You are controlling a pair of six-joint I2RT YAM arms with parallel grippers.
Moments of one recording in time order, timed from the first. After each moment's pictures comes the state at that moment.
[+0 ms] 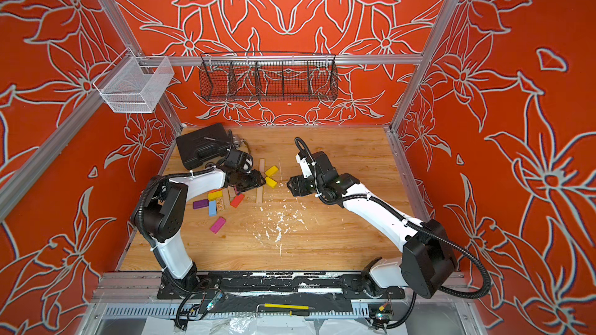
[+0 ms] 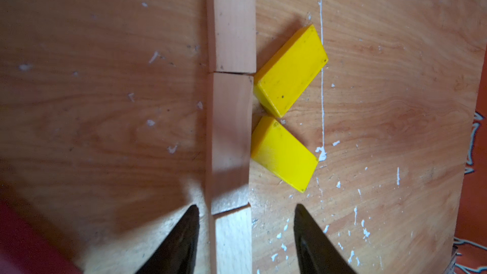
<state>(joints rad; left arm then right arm) -0.29 1.83 1.11 -0.30 0.31 -0.55 0.61 1.37 1.03 -0.43 -0.16 0.34</state>
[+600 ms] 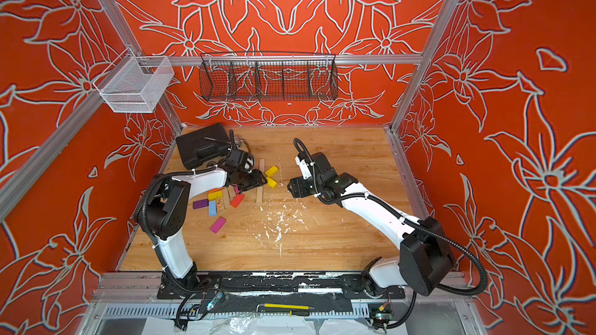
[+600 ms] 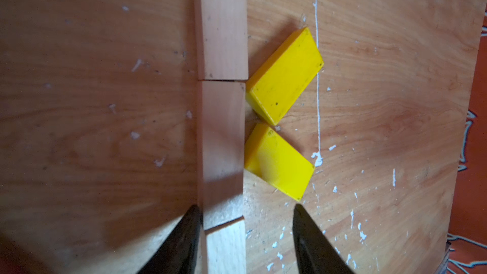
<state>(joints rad) -0.29 1.85 1.12 -0.29 0.34 -0.55 0.61 1.39 1.03 -0.45 -0.16 0.33</state>
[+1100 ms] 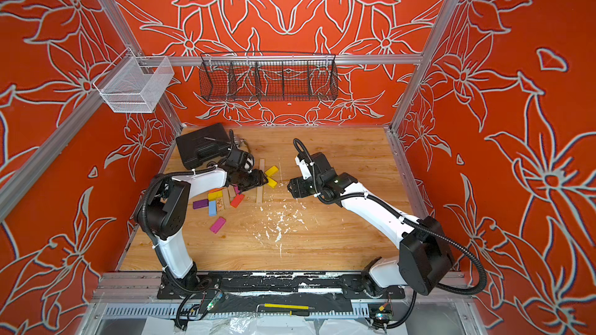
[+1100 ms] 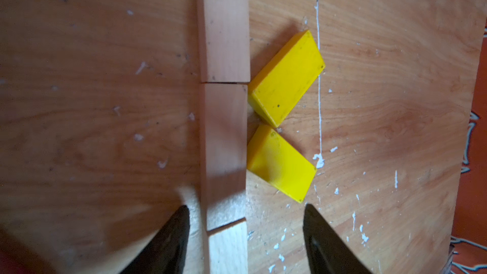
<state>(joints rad) -0.29 1.85 1.12 -0.29 0.32 -0.55 0.61 1.39 1.04 -0.45 -0.16 0.33</state>
